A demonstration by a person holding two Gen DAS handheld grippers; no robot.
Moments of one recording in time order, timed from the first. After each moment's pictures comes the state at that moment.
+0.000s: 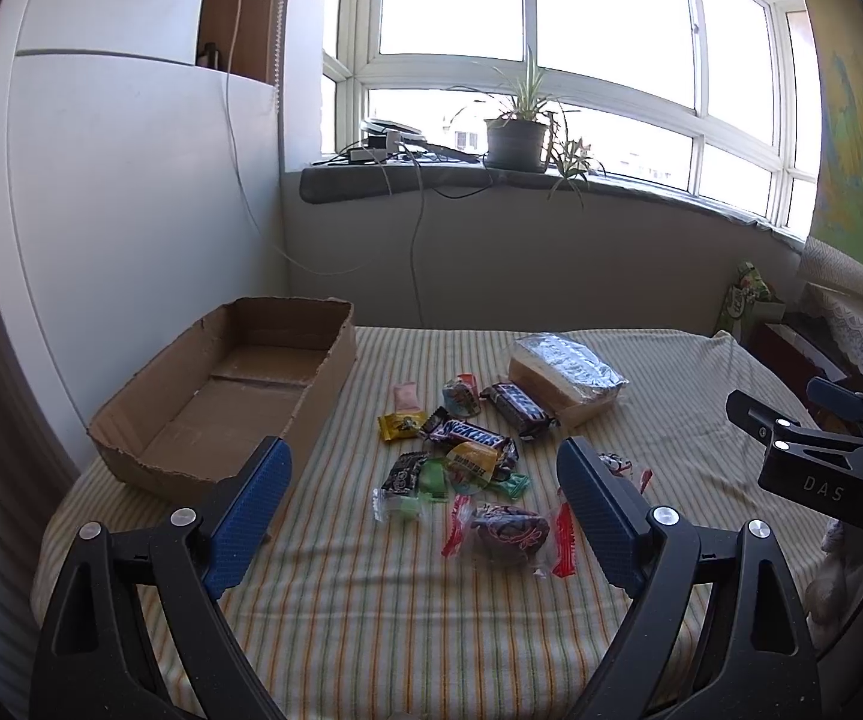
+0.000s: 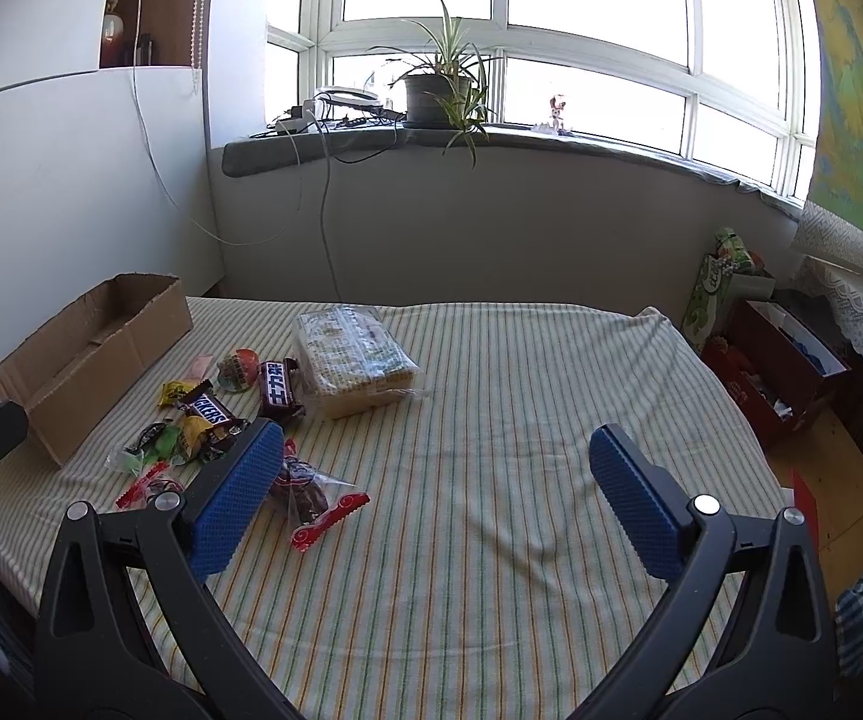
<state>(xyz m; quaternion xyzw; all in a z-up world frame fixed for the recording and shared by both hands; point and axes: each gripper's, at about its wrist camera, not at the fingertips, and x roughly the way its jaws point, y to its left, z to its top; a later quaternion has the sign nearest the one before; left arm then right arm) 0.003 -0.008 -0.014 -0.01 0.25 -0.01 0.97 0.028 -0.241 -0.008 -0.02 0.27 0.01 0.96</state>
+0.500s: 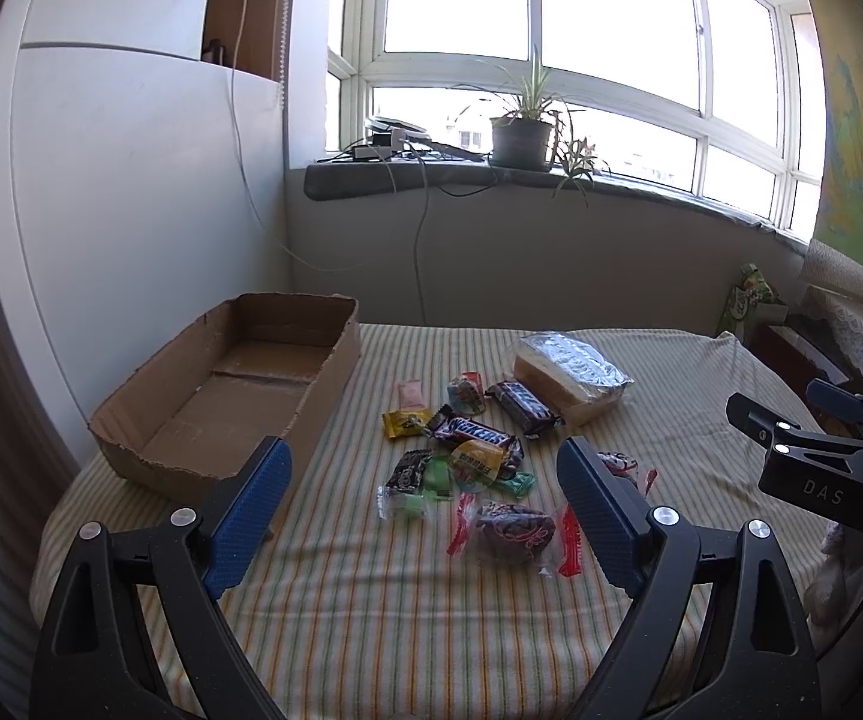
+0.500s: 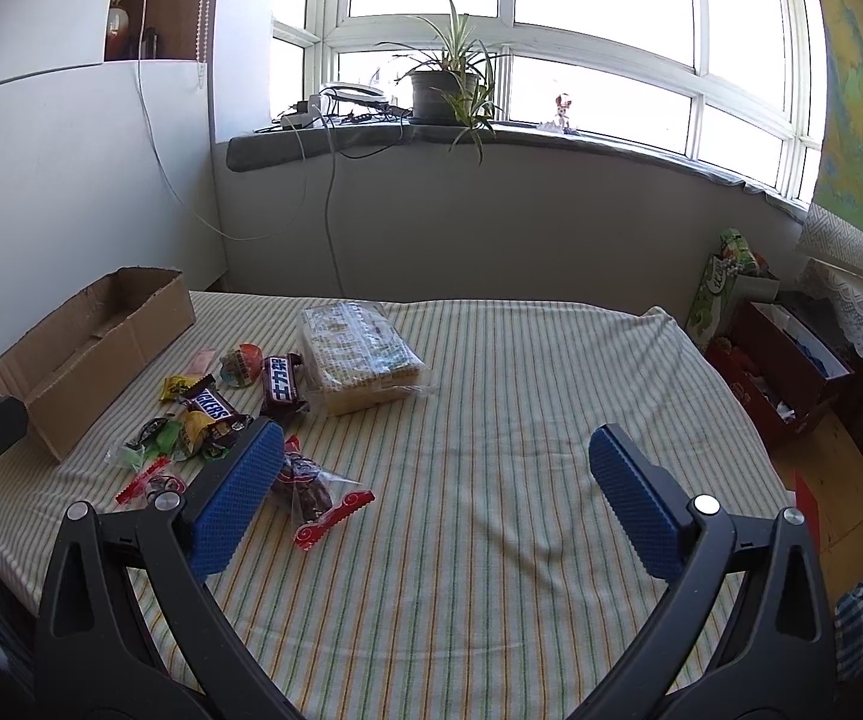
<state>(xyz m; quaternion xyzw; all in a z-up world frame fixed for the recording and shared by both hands) 0.005 -0.005 -0.015 -0.02 0.25 0.00 0.97 0.029 -0.238 -0.012 -0.03 0.27 0.02 0.96</state>
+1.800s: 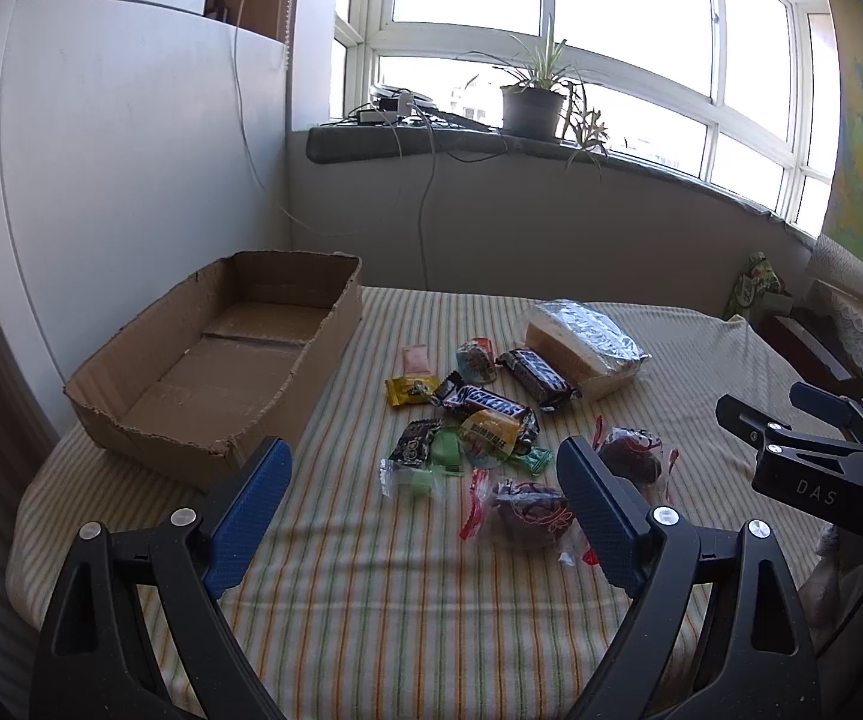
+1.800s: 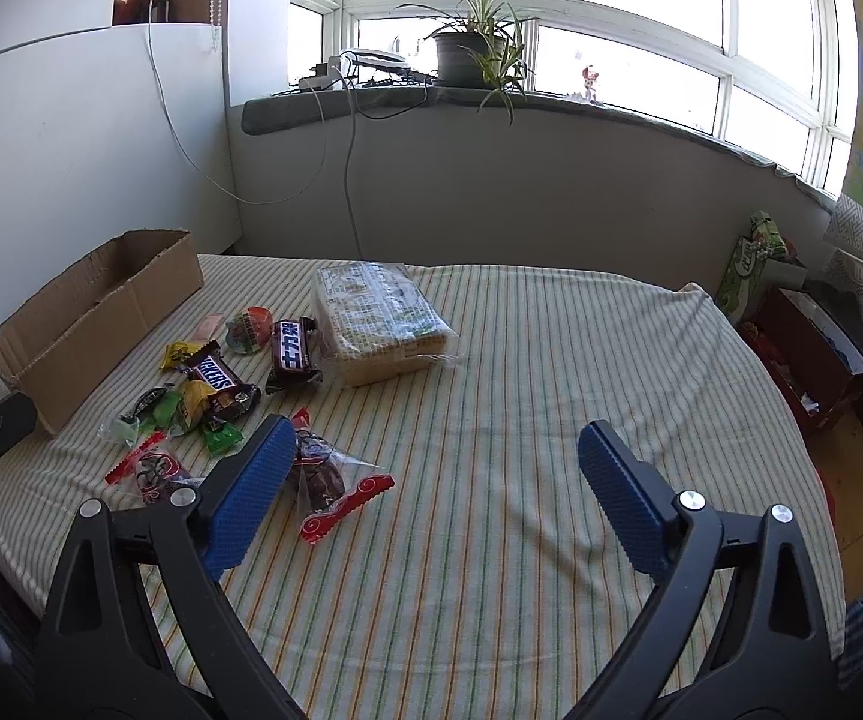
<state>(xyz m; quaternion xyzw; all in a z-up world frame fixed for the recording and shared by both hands) 0.023 0.005 -0.040 -0.04 0.29 -0.01 0.96 0.051 -0.228 -0.037 -0.04 0.31 0.04 0.95</state>
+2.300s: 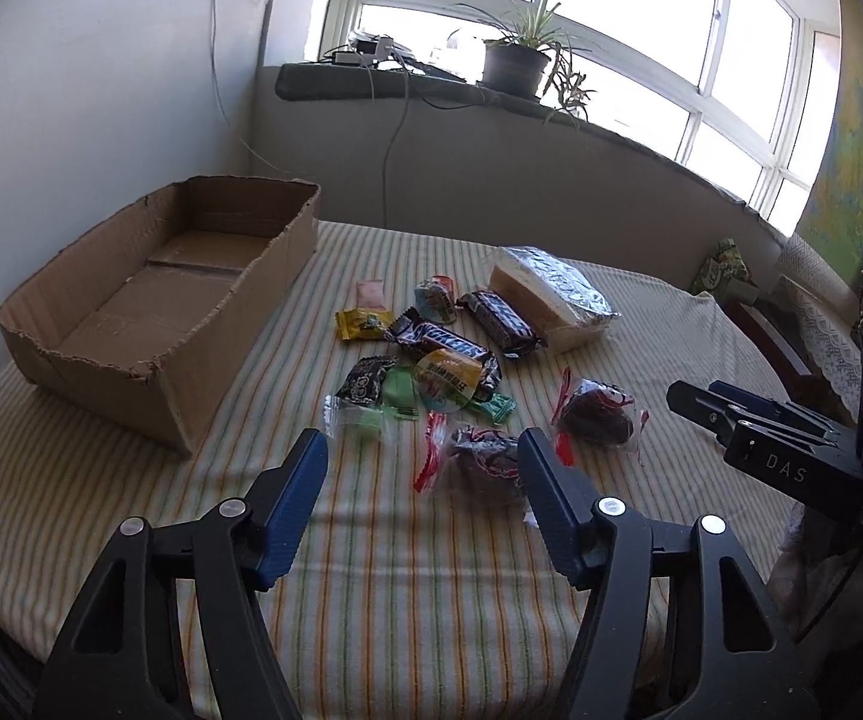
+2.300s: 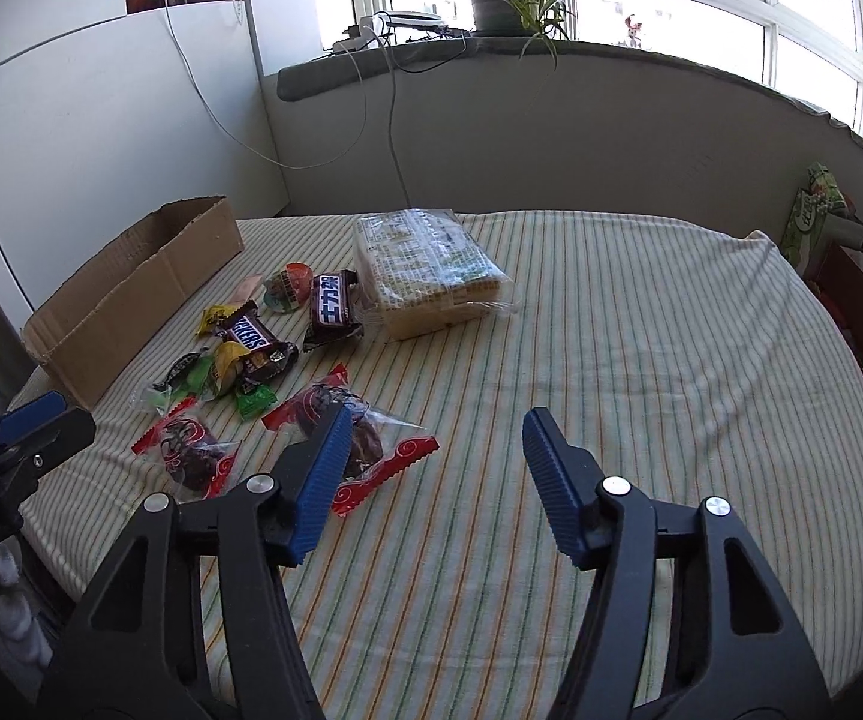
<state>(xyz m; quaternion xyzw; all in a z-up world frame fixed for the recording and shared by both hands) 0.033 0.002 -0.067 -0.09 0.34 -0.07 0.93 0.066 -0.233 -0.062 0.00 0.36 0.12 0.93</state>
